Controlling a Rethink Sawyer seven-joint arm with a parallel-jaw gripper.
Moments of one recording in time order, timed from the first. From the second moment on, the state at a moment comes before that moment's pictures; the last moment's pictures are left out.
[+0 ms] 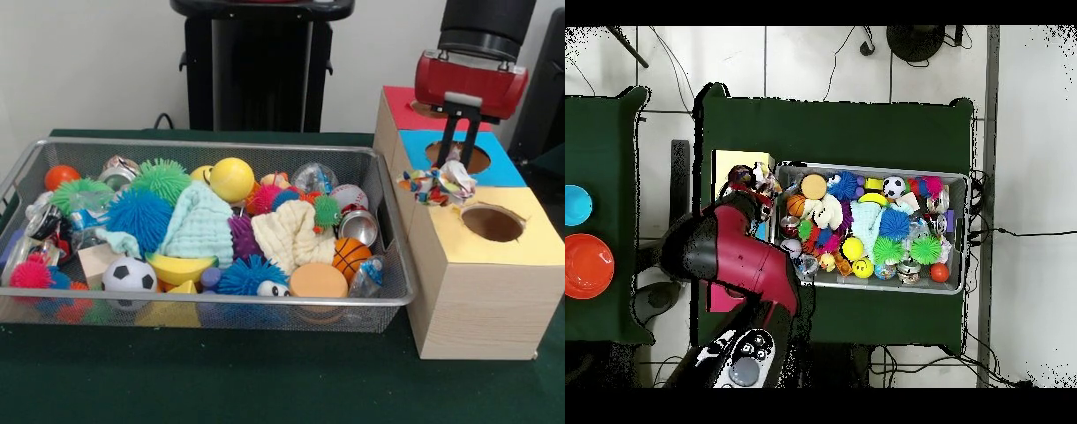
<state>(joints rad) 0.37 -0.55 -0.41 1.70 0.58 0.07 1.84</state>
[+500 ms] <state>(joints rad) 0.42 -0.49 -0.46 1.61 0.64 0.12 1.84</state>
